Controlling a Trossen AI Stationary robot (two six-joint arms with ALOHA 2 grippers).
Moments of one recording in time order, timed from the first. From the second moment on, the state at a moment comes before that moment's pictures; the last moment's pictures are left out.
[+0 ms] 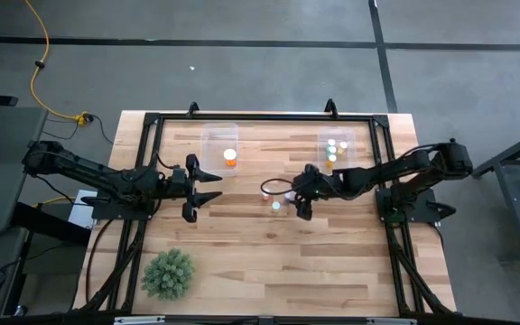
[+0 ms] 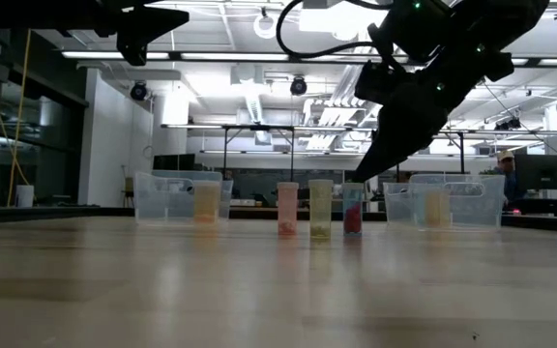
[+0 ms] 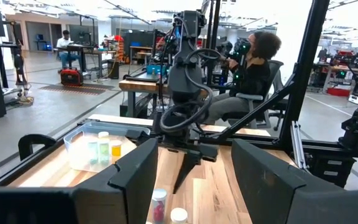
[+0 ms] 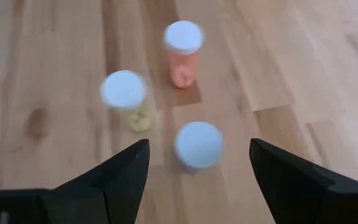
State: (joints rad) left arm -0.09 0.83 0.31 0.58 -0.27 -0.05; right arm 0.02 1.47 0.68 -0.01 0.15 0.15
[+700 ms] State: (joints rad) left arm -0.09 0.83 0.31 0.57 -0.27 -0.04; right arm 0.03 1.54 0.77 -0.04 0.15 0.10
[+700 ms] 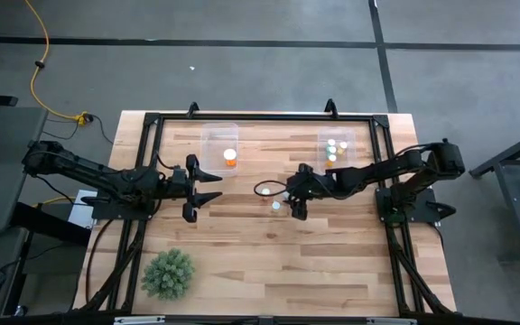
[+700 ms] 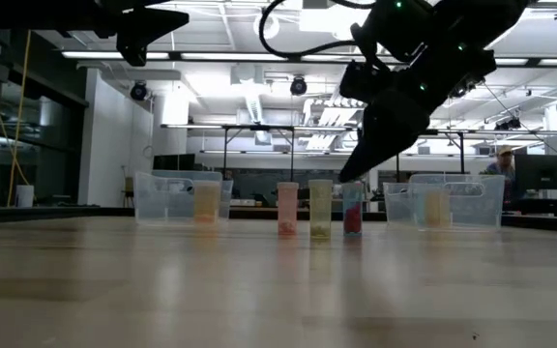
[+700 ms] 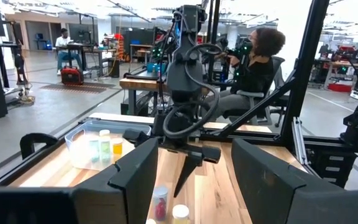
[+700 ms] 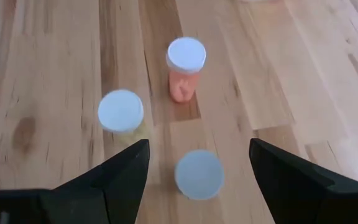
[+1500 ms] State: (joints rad) left arm -0.09 0.83 0.31 0.57 -0.27 -0.04; right arm 0.03 1.56 0.77 -0.11 0.15 0.18
